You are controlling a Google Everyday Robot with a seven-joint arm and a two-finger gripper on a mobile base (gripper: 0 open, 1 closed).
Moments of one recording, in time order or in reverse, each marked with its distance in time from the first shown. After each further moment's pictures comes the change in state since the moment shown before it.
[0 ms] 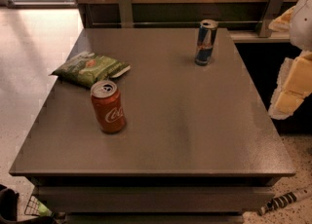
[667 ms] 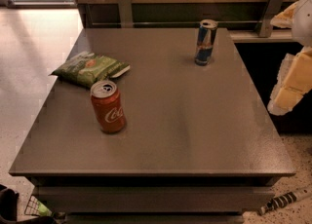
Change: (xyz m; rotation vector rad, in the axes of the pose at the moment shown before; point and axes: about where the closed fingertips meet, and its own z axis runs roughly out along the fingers) arm 0.001 -0.007 -0.003 0.020 -0.023 0.020
